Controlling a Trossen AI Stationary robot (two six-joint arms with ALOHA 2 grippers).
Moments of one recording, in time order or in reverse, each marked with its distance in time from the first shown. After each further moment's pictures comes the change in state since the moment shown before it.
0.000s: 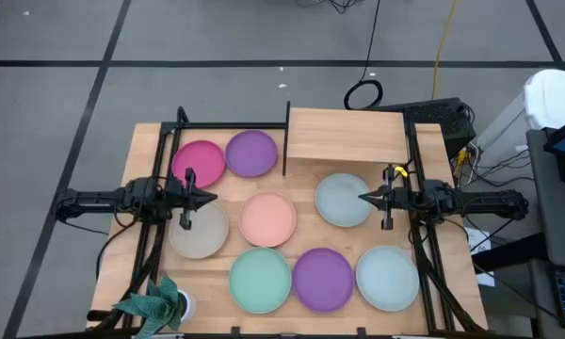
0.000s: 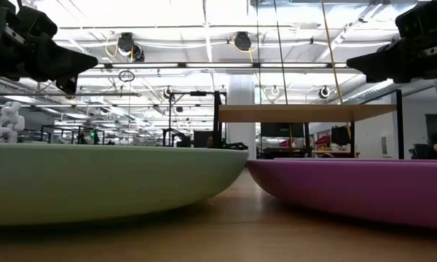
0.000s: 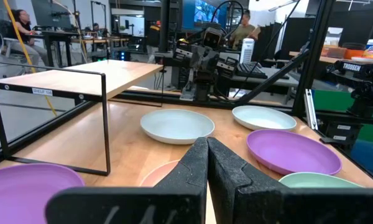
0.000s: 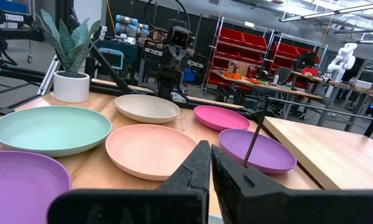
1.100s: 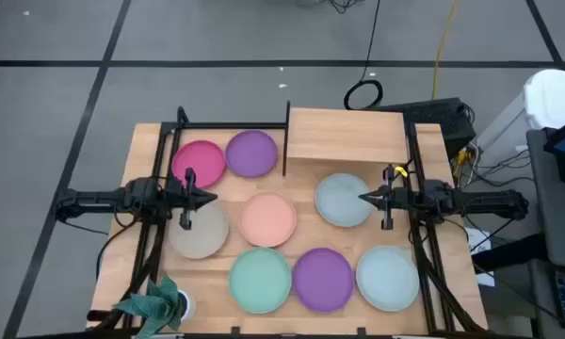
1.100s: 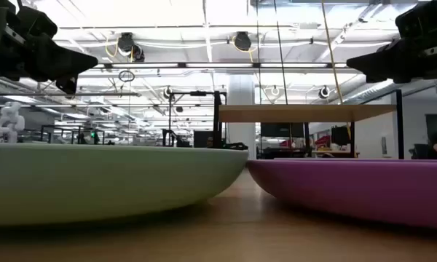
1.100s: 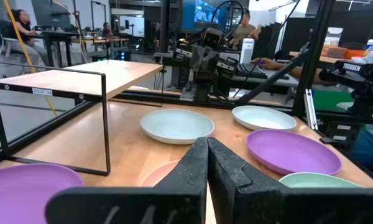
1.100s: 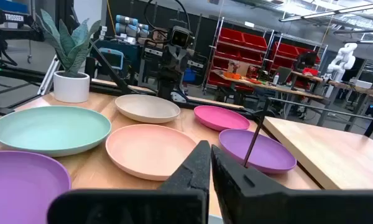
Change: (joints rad) left arm 0.000 0.000 0.000 0.000 0.000 0.000; right arm 0.000 0.000 0.000 0.000 0.000 0.000
